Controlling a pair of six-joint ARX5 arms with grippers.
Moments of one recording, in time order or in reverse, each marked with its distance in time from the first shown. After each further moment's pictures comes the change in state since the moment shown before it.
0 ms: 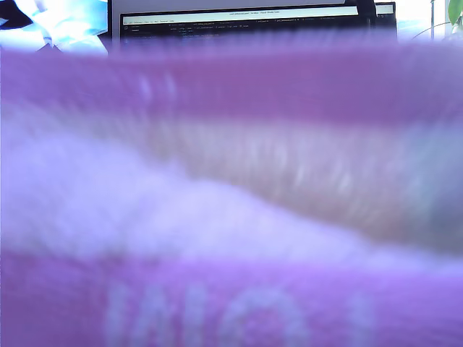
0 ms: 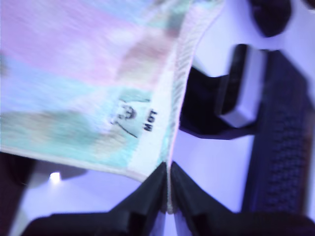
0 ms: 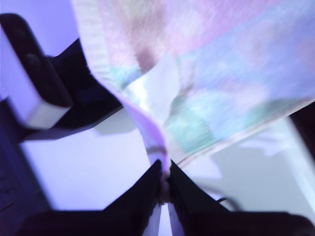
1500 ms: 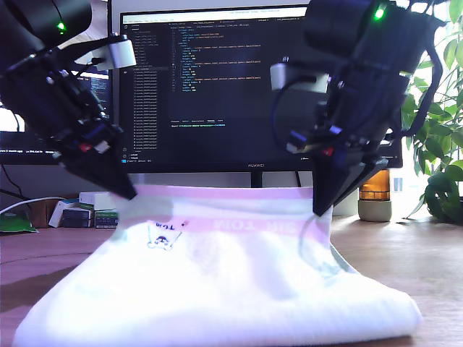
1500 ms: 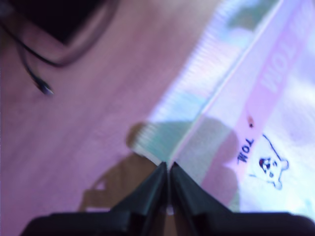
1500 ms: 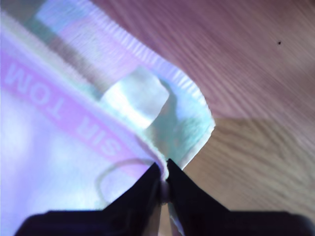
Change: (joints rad) left arm 0.417 0.417 0.002 0.946 -0.474 0.352; right arm -0.754 0.584 0.209 0.608 0.226 -0.512
